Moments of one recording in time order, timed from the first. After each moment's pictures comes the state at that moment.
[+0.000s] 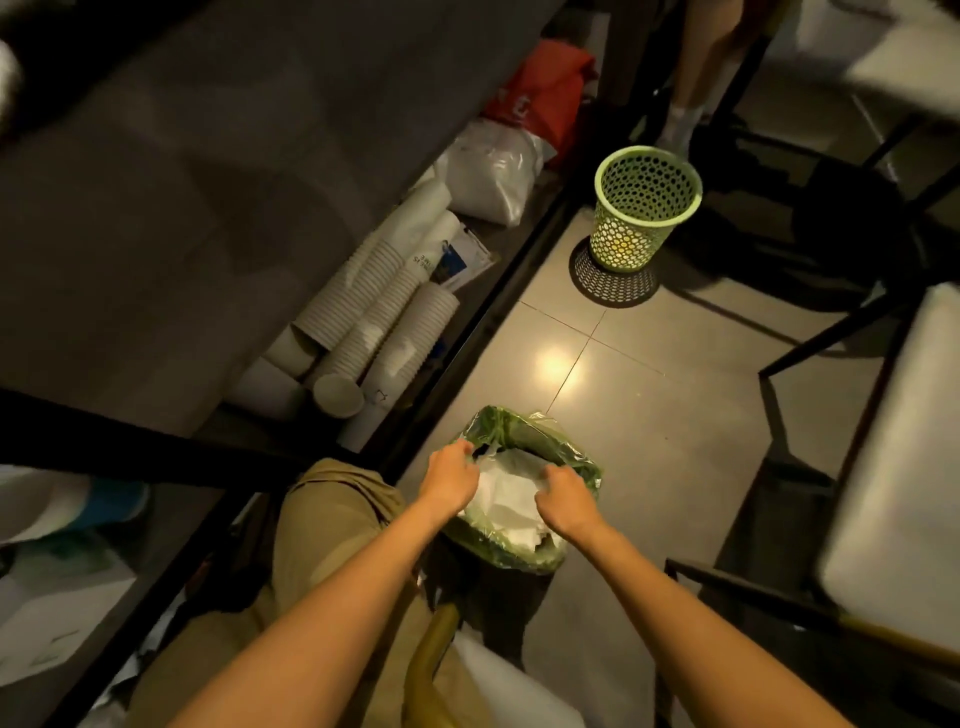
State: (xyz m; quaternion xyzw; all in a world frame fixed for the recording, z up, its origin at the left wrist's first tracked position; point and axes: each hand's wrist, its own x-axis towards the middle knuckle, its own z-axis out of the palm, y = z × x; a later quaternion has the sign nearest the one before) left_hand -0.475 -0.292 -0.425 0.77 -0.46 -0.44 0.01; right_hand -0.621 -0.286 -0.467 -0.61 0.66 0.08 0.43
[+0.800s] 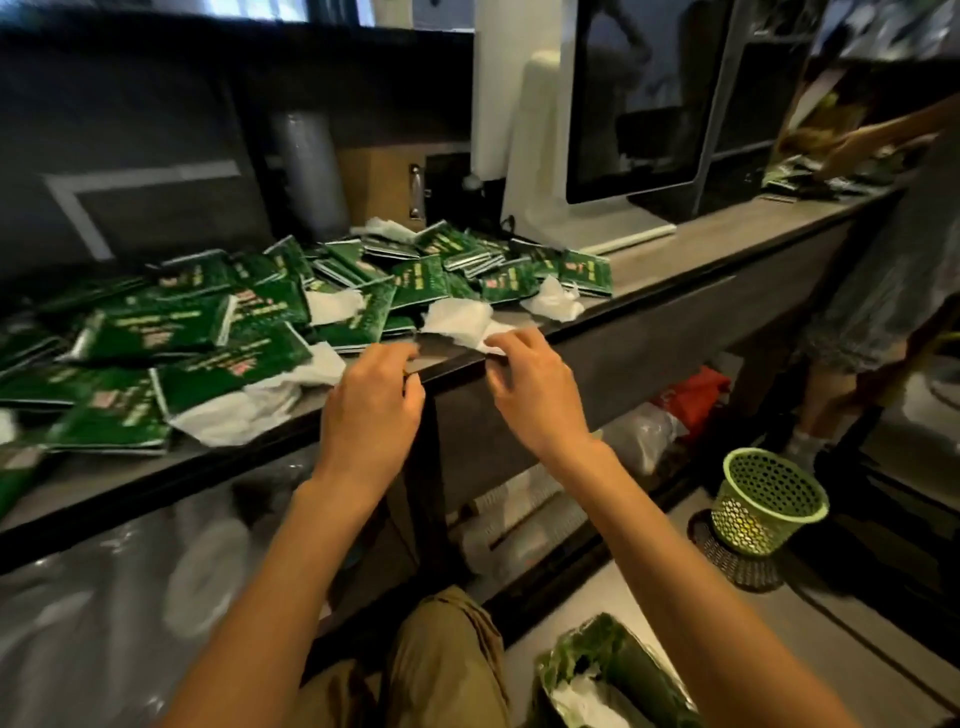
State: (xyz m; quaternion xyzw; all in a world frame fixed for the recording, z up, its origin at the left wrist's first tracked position) left_hand -0.302 -0.186 -0.100 0.79 -0.49 0.12 0.33; right_hand -0.415 -0.289 -0.109 -0.87 0.35 -0.33 0.14
